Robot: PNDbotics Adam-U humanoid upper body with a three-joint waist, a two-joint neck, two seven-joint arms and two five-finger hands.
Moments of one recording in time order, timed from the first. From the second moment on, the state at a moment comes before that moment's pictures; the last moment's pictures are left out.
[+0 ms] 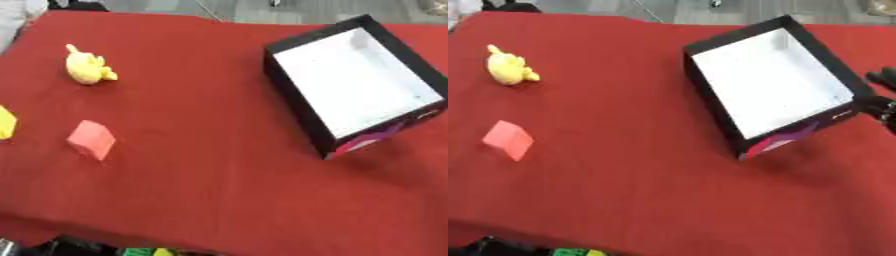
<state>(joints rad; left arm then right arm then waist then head) -0.47 0.64 0.15 -1.50 0.04 -0.25 0.11 -0.11 -0.50 -0.37 -1.91 -0.46 0.06 0.57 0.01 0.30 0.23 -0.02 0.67</state>
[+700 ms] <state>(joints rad) -0.56 0.97 0.10 -1.21 -0.10 -0.33 -0.10 -0.08 -0.50 -0.37 -1.92 -0.43 0.02 0.57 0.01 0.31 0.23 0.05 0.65</state>
